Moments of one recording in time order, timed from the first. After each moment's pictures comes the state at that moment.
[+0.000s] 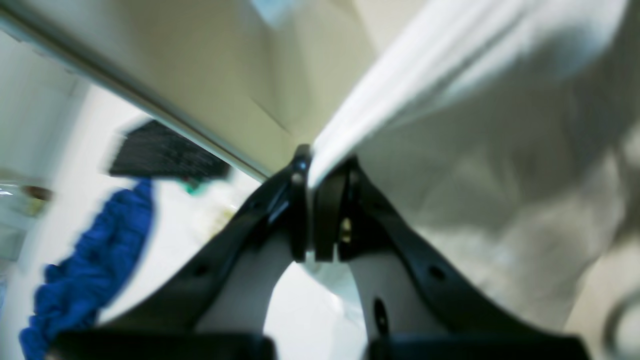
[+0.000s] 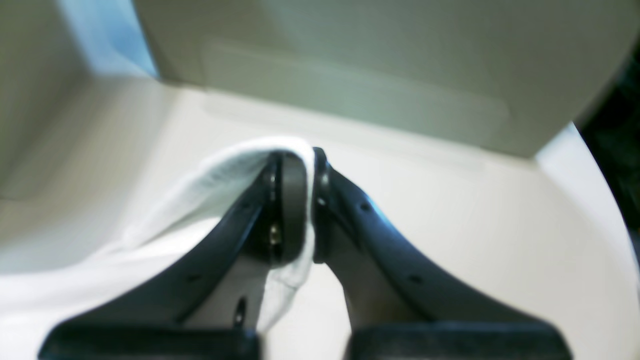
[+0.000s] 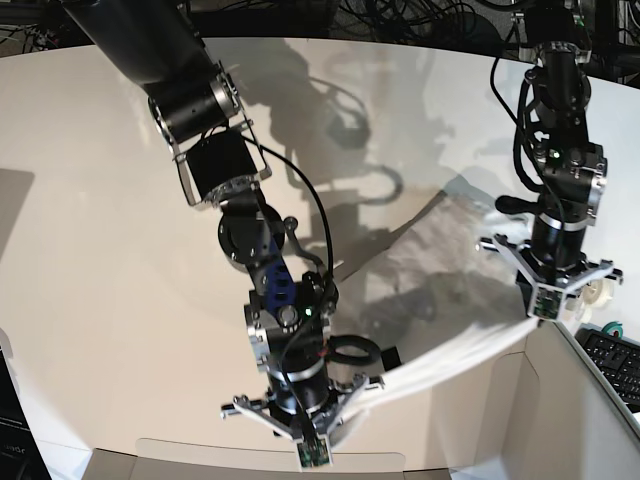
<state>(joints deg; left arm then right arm) -3.2 -20.9 -9.9 117.6 0.1 -12.9 48.0 38.8 -8.5 -23.7 82.6 -8.9 -14.1 -44.0</state>
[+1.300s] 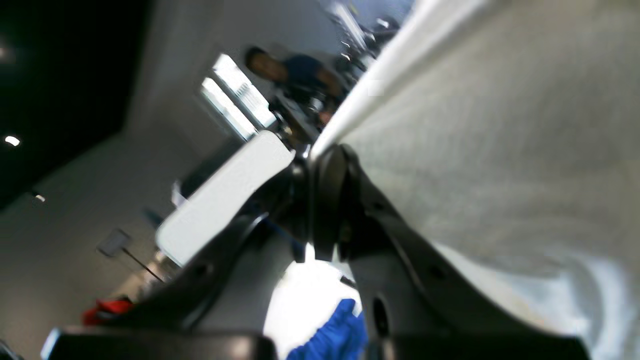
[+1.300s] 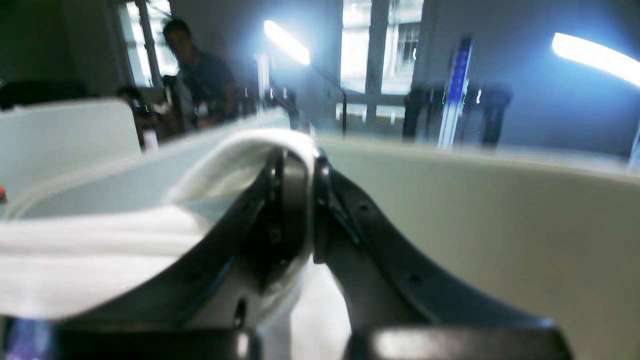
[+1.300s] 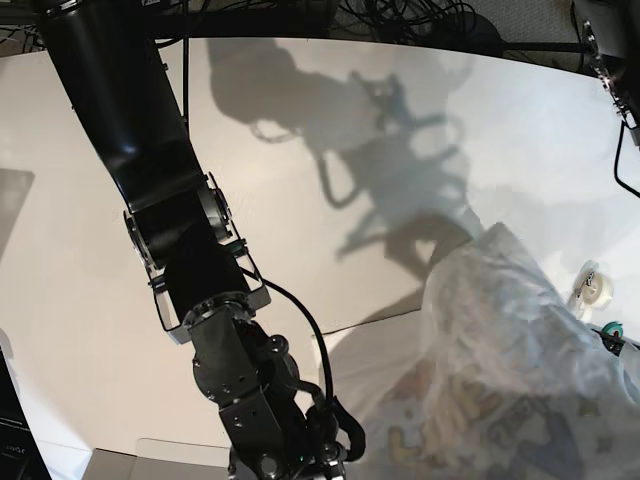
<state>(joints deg) -22.4 -42.6 -21.8 118.6 -0.8 -13.5 46.8 63.5 -9.4 -24.2 81.0 12.2 -13.2 -35.4</state>
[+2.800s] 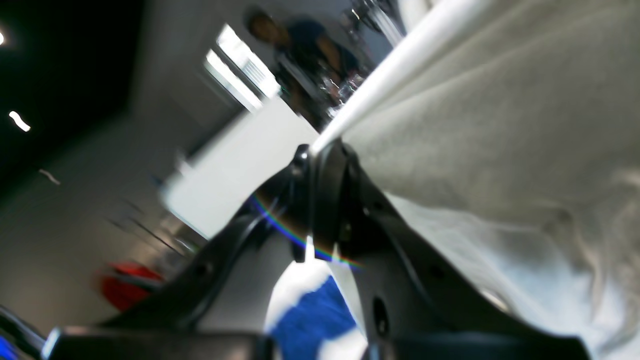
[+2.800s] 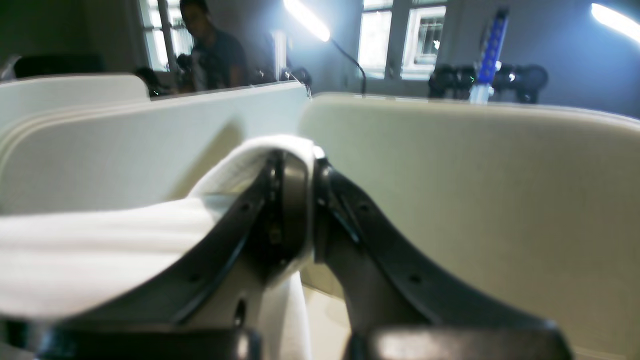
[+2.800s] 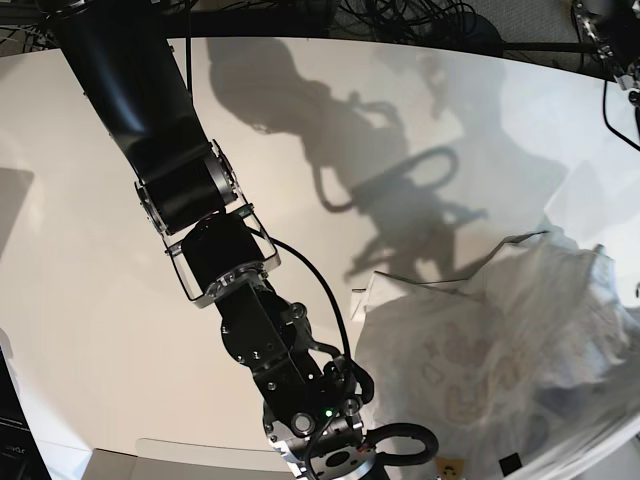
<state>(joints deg) -4.4 -36.7 -34.1 119.1 -1.3 -14.2 42.1 58.0 -9.7 -27.4 74.7 12.3 -11.6 -23.3</state>
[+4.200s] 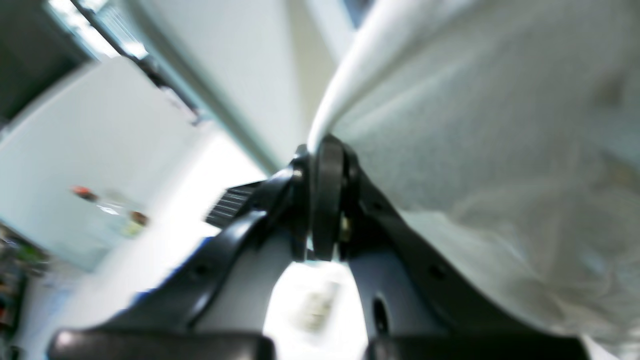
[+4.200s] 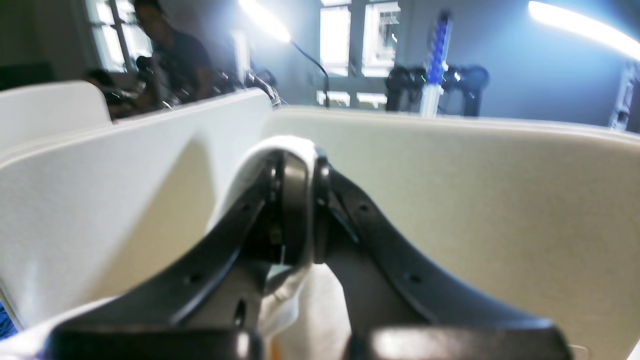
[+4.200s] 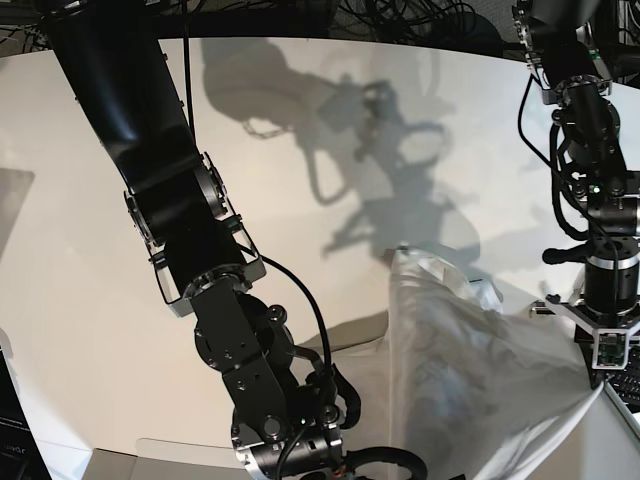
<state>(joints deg) -13.4 -23.3 -14.3 118.3 2.0 -11.7 44.7 60.5 -8.5 -26.5 84.8 10.0 -14.6 -34.9</state>
